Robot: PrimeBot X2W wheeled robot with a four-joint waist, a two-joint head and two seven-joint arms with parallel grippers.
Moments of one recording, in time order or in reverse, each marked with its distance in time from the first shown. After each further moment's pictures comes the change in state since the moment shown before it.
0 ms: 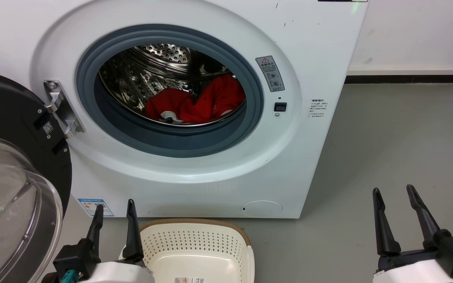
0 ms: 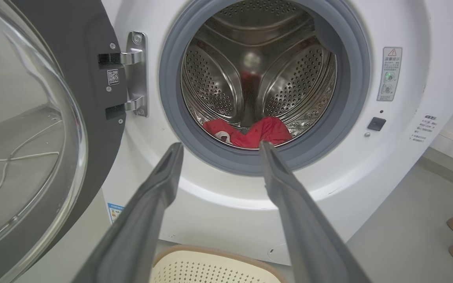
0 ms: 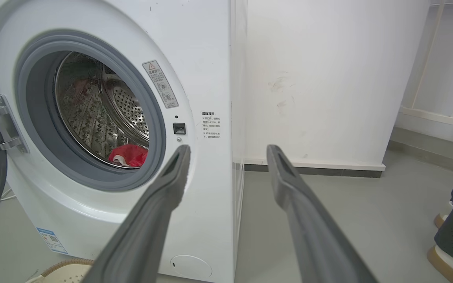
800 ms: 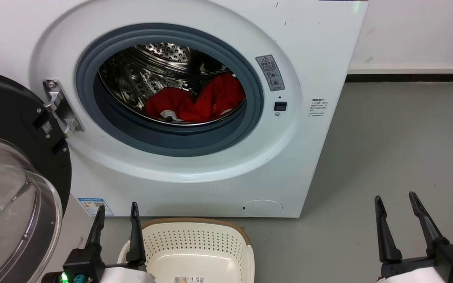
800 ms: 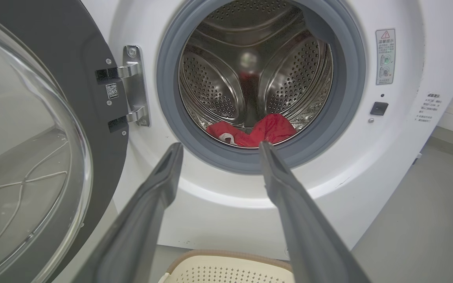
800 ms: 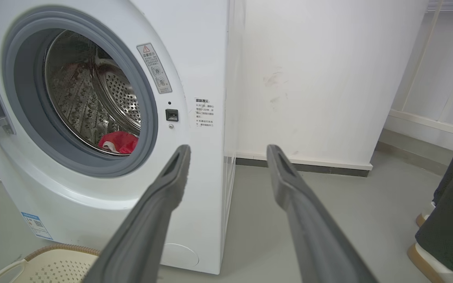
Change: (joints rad) left arm 0.016 0.000 -0.006 0.000 0.116 0.016 -0.033; right arm 0.018 0.000 -0.019 0.021 -0.075 0.000 -0.035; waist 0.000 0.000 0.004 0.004
